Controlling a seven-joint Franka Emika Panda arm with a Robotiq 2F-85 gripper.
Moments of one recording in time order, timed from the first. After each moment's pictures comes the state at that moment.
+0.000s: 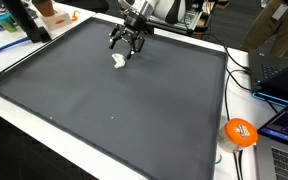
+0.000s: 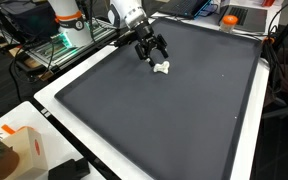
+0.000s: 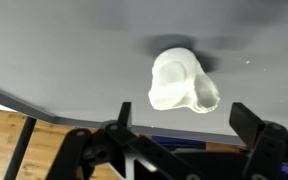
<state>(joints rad) 0.29 0.52 -0.01 -2.63 0.49 4.00 -0.17</state>
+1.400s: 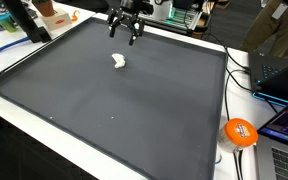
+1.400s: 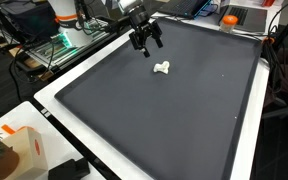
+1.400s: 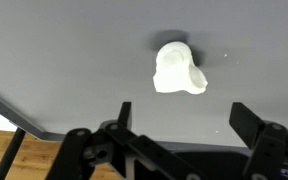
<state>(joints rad) 0.26 0.17 -0.03 -2.75 0.49 3.60 -0.31</state>
